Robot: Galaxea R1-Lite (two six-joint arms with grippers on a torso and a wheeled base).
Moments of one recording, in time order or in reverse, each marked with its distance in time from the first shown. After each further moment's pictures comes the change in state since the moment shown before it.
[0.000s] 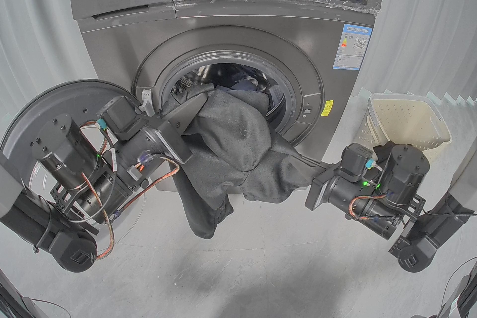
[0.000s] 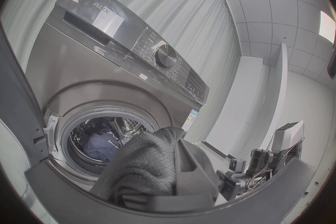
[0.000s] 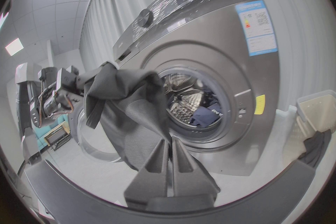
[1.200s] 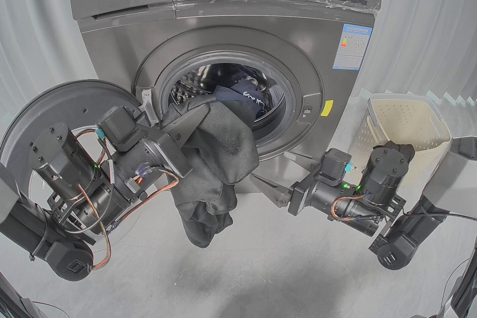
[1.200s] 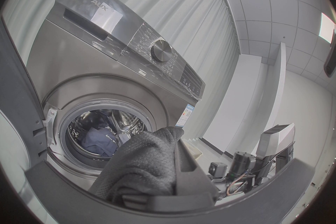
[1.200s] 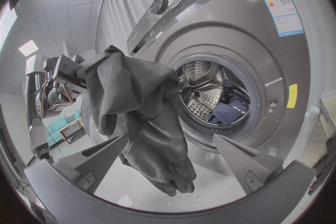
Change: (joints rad) left arm -0.024 -0.025 0.056 0.000 0.000 0.003; right arm -0.004 0.116 -0.072 -0.048 0.149 -0.003
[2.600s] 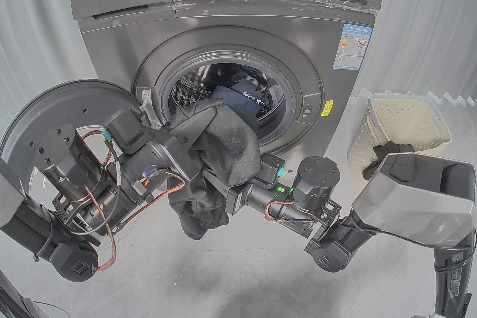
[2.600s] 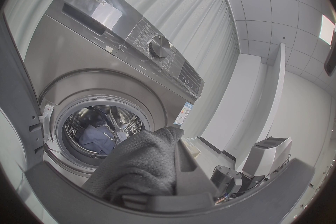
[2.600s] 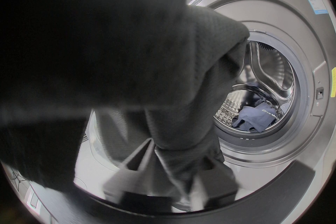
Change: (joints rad) left arm -0.018 0.019 -0.010 0.000 0.000 -0.006; right arm 0.129 0.290 -0.397 0.007 -0.013 -0.006
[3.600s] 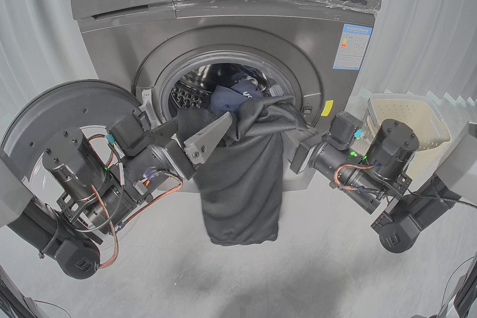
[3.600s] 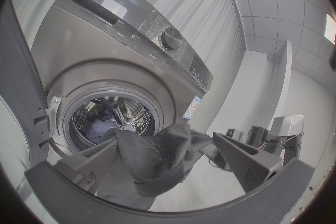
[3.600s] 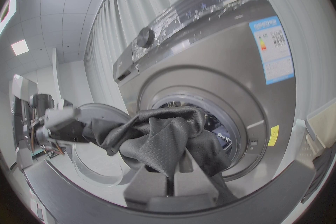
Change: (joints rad) left arm 0.036 0.034 0.007 0.000 0.001 -0.009; right arm -0.139 -0.333 0.250 0.021 -0.128 0.007
